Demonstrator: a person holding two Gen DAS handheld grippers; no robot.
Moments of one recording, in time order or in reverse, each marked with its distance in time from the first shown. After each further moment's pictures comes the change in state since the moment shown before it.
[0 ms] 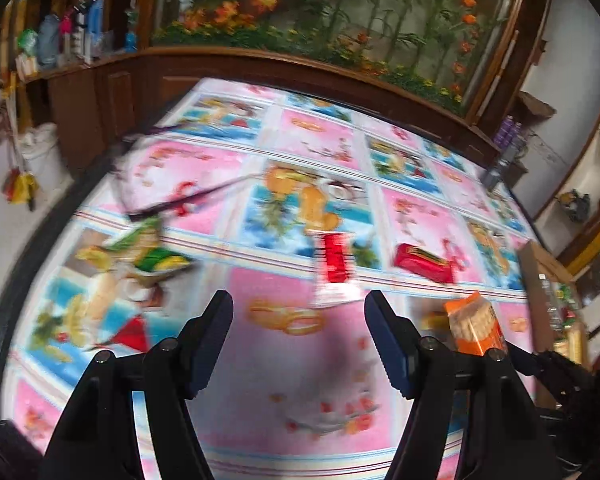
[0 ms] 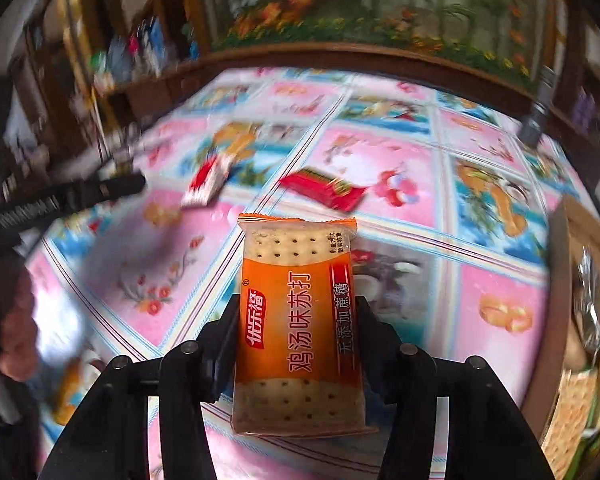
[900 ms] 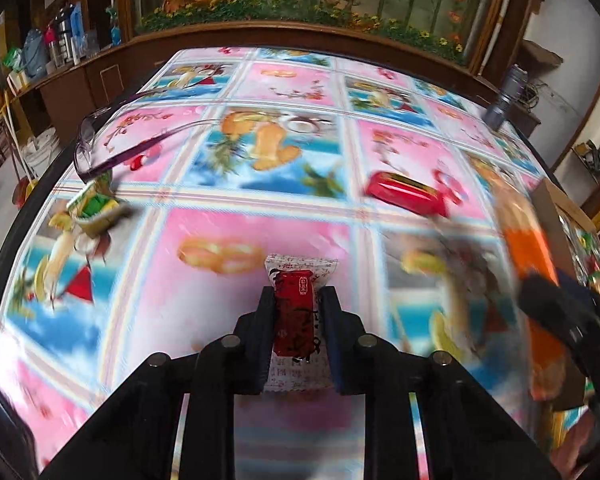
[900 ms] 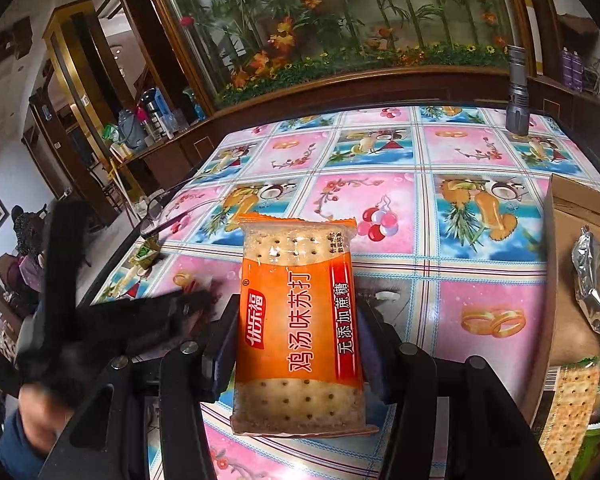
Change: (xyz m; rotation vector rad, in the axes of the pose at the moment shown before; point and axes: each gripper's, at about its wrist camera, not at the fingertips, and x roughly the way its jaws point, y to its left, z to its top) left arm 0.020 -0.059 -0.043 0.105 0.089 0.116; right arm -0.024 -0.025 0.010 0.138 -0.123 0.127
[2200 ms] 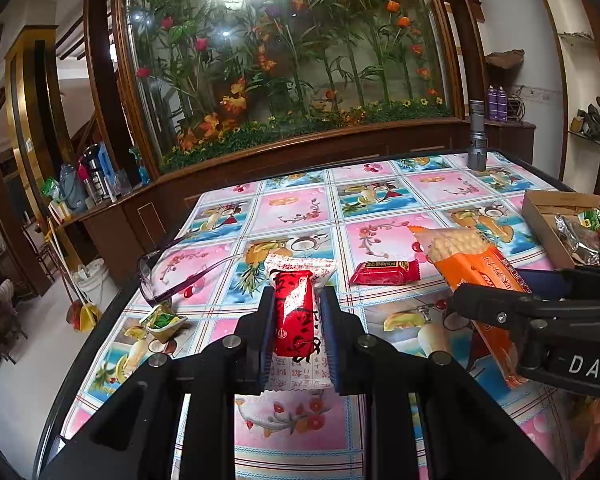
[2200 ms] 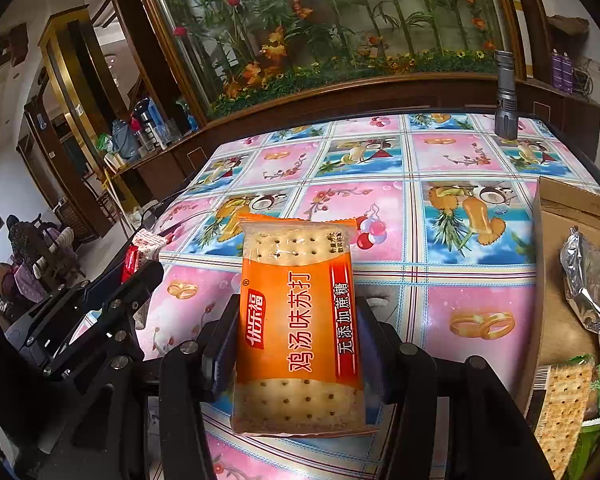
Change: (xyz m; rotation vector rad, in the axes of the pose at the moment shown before) left arm -0.069 -0.051 -0.025 0.237 -0.427 0.220; right arm -0.006 -0.004 0.001 0.017 -0.038 -0.022
